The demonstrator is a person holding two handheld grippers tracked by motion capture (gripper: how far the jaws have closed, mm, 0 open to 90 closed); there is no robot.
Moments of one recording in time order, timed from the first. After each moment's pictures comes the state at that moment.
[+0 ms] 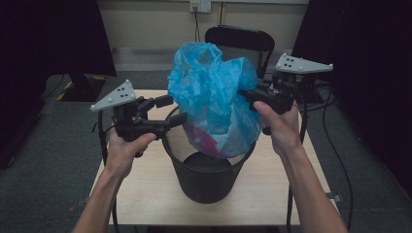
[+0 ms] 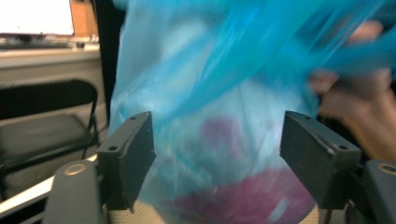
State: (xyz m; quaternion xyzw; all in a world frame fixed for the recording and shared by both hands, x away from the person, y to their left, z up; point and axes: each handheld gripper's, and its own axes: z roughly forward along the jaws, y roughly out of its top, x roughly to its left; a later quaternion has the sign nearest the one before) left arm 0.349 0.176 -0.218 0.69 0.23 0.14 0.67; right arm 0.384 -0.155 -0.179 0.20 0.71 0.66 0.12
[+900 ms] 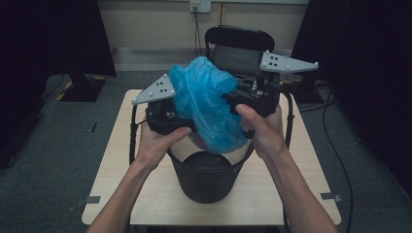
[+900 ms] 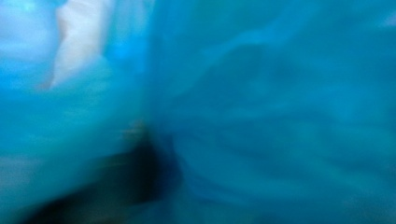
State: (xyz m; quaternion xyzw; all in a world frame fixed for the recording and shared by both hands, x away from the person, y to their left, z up) left arm 0.364 0.108 -0.218 0.73 0.19 0.13 0.65; right arm 0.363 -0.117 -0.162 0.15 0.69 0.71 0.07
